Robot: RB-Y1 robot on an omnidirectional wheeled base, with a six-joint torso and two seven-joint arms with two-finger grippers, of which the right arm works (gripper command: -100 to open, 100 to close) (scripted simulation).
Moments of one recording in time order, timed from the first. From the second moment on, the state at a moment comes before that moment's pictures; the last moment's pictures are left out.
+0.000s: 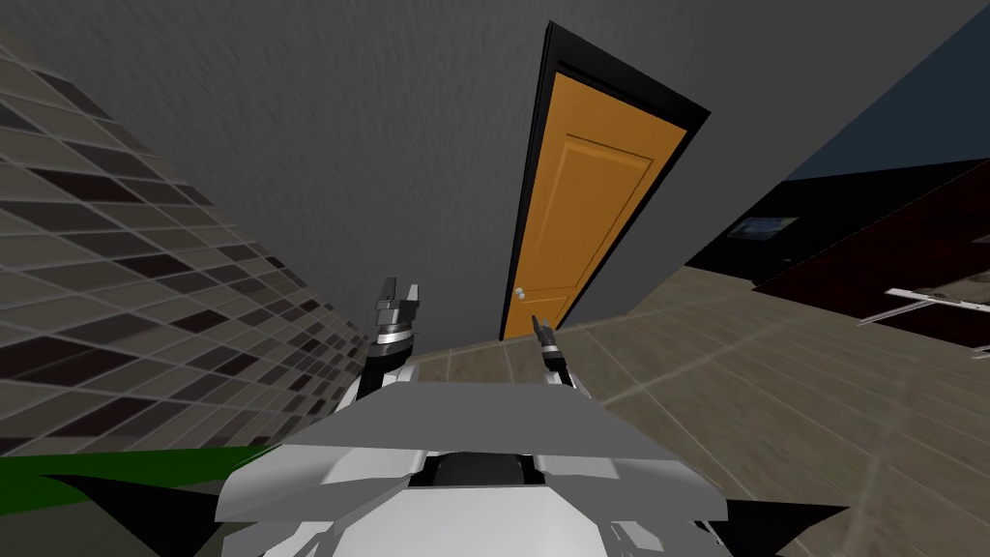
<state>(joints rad) 0.14 -0.24 0.06 -1.16 -0.05 -0.82 0.82</state>
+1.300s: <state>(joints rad) 0.05 -0.31 0.06 -0.83 -0.05 -0.88 1.11</state>
